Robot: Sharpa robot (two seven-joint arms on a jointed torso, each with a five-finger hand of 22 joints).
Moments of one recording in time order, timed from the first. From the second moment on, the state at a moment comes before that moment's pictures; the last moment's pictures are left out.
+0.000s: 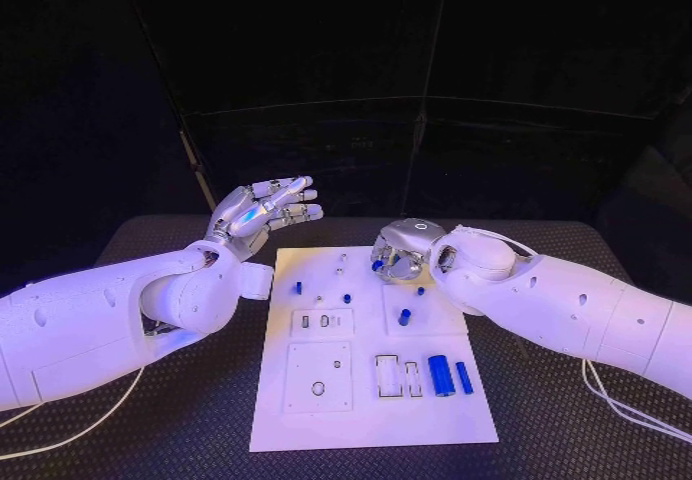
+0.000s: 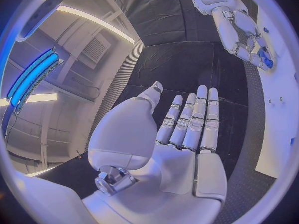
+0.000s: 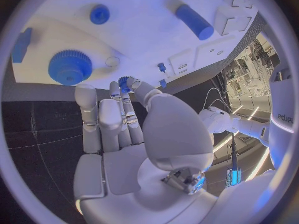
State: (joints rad) left arm 1.27 -0.89 -0.10 1.61 0.12 -0.31 0.58; left_hand 1.24 0.00 0.19 0.09 0.05 0.82 0.21 0.11 0.07 0.86 0.22 0.10 0.06 0.95 0.18 0.19 0.10 0.16 0.74 0.28 0.32 0.13; right arm 1.11 -0.56 0.11 1.26 -1.76 -0.18 -0.07; right_hand 1.29 -0.03 0.40 -0.09 0.19 1.09 0.15 0.09 0.07 1.22 0.08 0.07 0.07 1.47 0.00 1.19 0.98 0.15 1.15 0.10 1.18 0.77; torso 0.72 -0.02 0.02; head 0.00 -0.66
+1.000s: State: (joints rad) left arm 1.27 -0.88 -0.11 1.60 0.12 -0.30 0.57; left_hand 1.24 0.01 0.19 0.08 0.05 0.82 0.21 0.11 0.07 0.87 0.23 0.10 0.06 0.95 0.17 0.19 0.10 0.16 0.74 0.28 0.32 0.13; right arm 1.12 -0.35 0.11 1.07 -1.74 -0.28 -0.15; right_hand 1.28 -0.04 0.41 -0.07 0.18 1.09 0.15 0.09 0.07 1.22 0.08 0.07 0.07 1.47 0.00 1.21 1.00 0.16 1.15 0.10 1.19 0.79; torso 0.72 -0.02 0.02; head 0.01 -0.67
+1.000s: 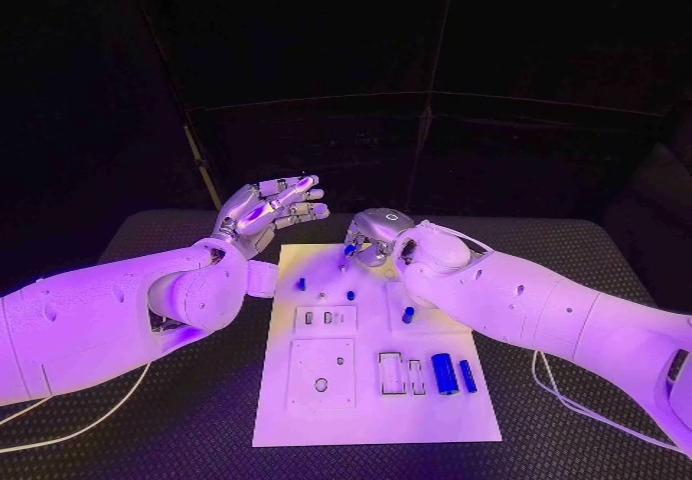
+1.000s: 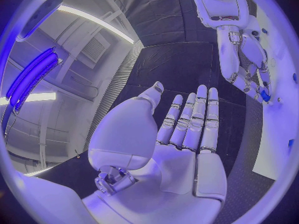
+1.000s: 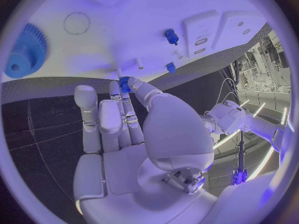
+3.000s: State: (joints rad) left arm 1.27 -0.87 -0.11 1.59 0.13 -0.30 0.57; left_hand 1.25 0.01 0.20 0.08 0.05 0.82 0.21 0.11 0.07 0.87 0.23 0.10 0.06 0.95 0.18 0.19 0.10 0.16 0.74 0.28 0.32 0.13; right arm 1.12 -0.28 0.11 0.95 -1.76 -0.27 -0.12; right_hand 1.27 -0.07 0.42 -0.03 0.15 1.04 0.17 0.07 0.07 1.18 0.10 0.07 0.07 1.46 0.00 1.21 0.97 0.16 1.13 0.11 1.20 0.78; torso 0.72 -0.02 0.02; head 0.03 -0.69
